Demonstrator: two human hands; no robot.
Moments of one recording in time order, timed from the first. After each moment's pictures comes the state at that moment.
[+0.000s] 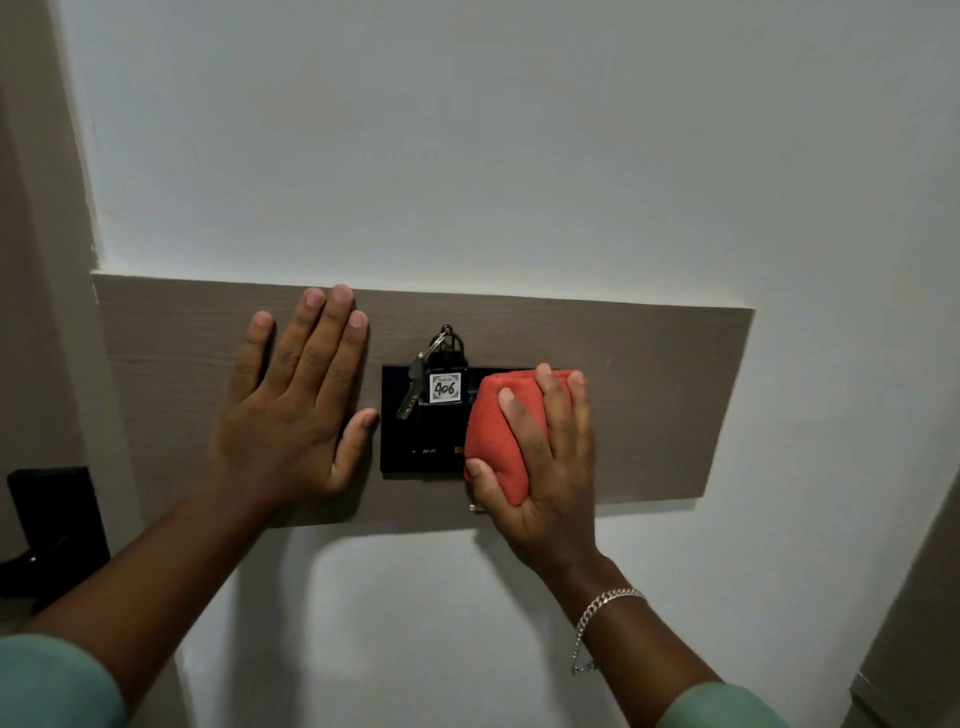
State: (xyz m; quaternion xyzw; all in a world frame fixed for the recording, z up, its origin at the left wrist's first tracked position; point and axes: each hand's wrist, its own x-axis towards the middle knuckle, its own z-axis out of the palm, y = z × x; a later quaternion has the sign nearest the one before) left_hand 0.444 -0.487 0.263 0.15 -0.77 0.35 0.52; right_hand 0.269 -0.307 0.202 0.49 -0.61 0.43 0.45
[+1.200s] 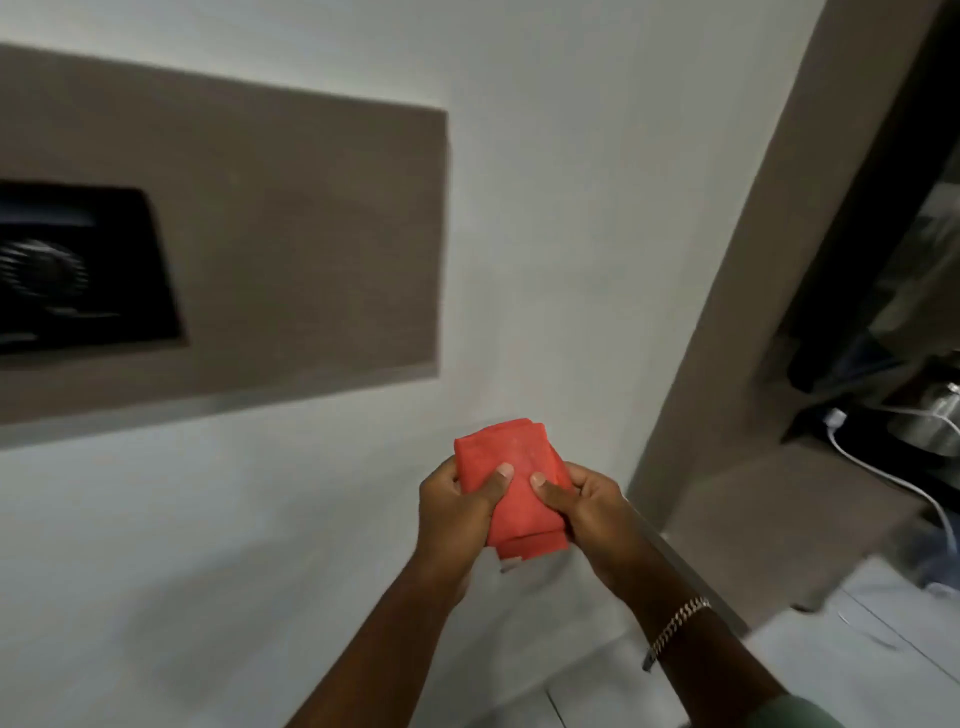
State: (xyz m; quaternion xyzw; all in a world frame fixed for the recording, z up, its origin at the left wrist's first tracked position) left_hand 0.205 -0.151 0.092 0.21 -0.58 -0.76 0.21; right_hand 0.126 -0.020 0.082 0.14 -0.69 0.69 -0.19
